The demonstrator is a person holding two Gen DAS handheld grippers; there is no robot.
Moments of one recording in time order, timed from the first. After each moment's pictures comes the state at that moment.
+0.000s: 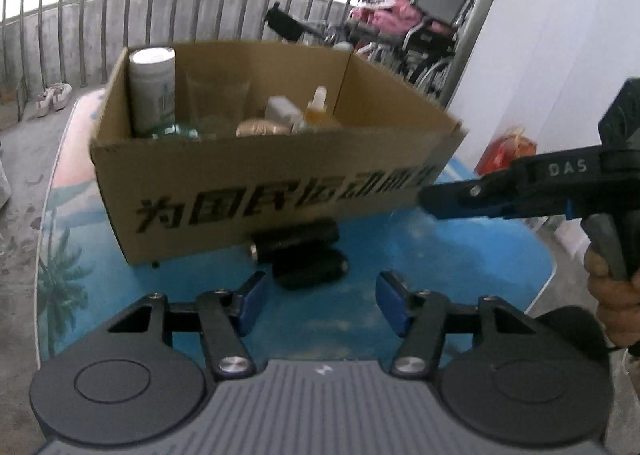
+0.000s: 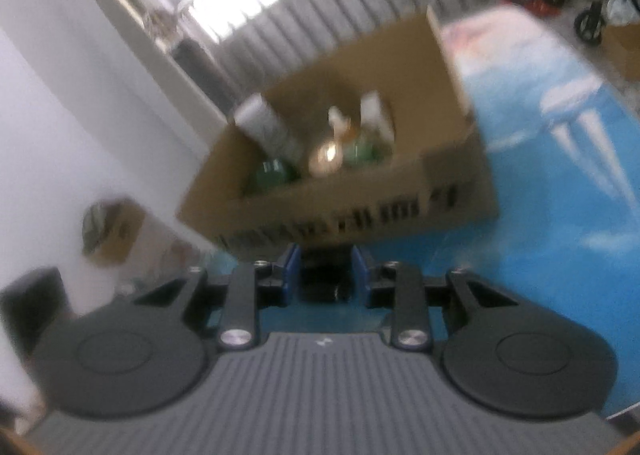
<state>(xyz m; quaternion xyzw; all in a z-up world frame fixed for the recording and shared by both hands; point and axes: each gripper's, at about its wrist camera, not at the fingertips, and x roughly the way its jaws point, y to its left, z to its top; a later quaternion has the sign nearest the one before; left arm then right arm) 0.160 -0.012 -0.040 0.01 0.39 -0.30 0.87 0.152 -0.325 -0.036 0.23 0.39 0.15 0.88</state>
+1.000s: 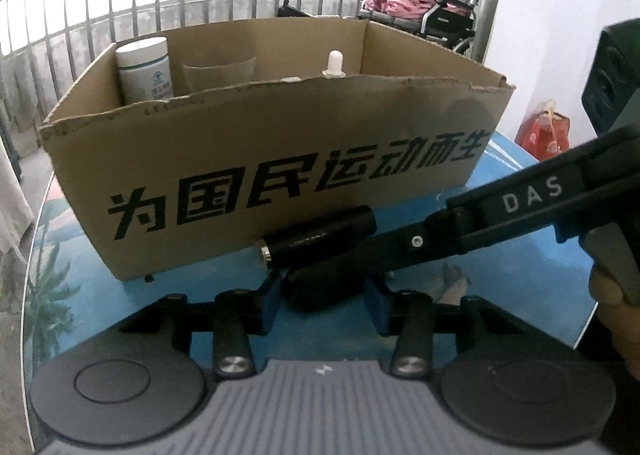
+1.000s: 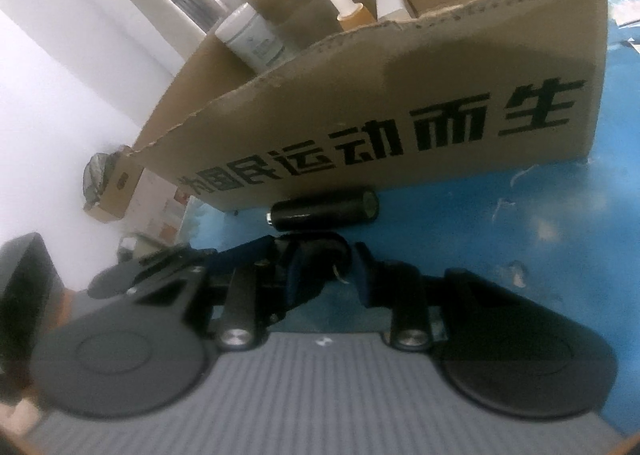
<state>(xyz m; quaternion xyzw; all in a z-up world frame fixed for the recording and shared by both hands) 0.162 -0.040 -0.075 0.06 0.37 -0.26 0.89 0.203 -0.274 -0.105 0.23 0.45 0.18 0.84</state>
